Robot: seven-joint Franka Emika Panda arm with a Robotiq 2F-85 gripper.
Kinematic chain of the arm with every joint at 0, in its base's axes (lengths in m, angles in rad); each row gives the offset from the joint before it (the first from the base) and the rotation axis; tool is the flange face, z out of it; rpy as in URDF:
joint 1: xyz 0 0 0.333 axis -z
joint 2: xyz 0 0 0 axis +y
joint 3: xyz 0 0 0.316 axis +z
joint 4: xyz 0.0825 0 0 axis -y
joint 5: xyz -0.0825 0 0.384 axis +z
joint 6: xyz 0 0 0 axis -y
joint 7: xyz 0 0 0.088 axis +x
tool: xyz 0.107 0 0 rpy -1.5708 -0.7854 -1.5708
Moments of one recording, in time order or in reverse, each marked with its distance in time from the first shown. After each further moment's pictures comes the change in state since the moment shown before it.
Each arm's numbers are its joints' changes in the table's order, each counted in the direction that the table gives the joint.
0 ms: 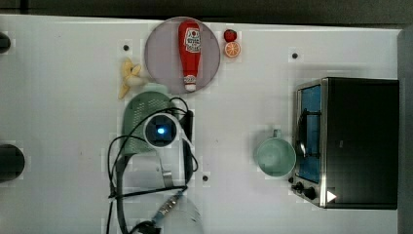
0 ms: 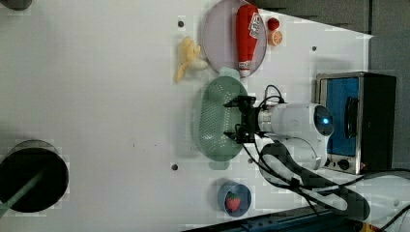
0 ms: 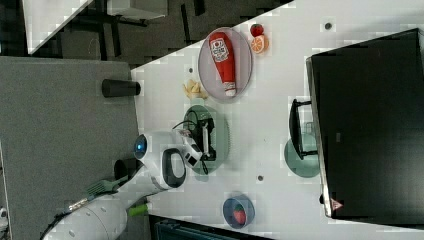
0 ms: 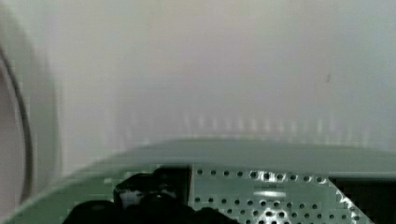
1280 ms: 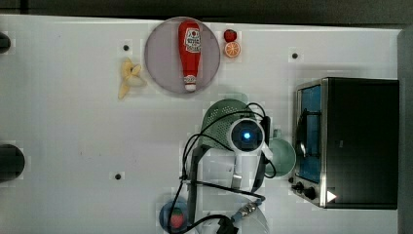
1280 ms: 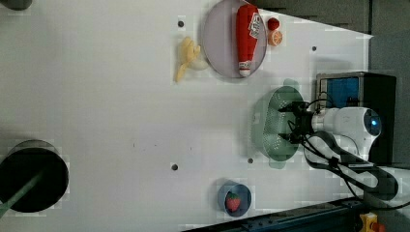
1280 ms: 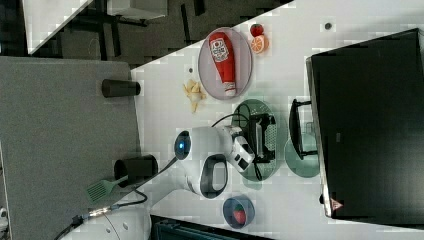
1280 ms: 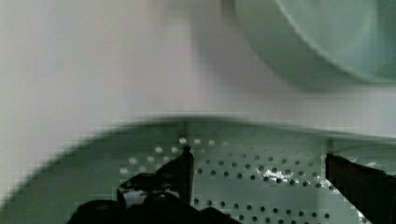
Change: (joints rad) arm 0.041 -0.010 -0.369 -0.041 -0.017 0.010 -0.330
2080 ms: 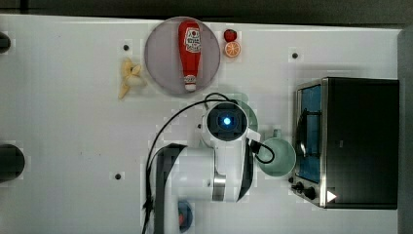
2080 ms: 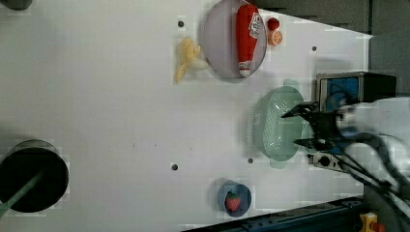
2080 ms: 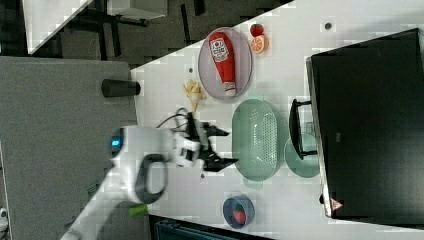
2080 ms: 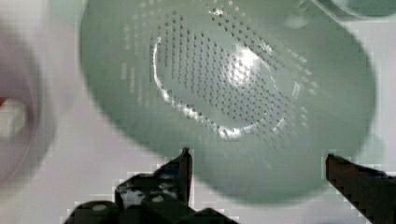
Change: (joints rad) arm -0.021 -0.391 0.127 0.035 -0.004 -0.541 -0.403
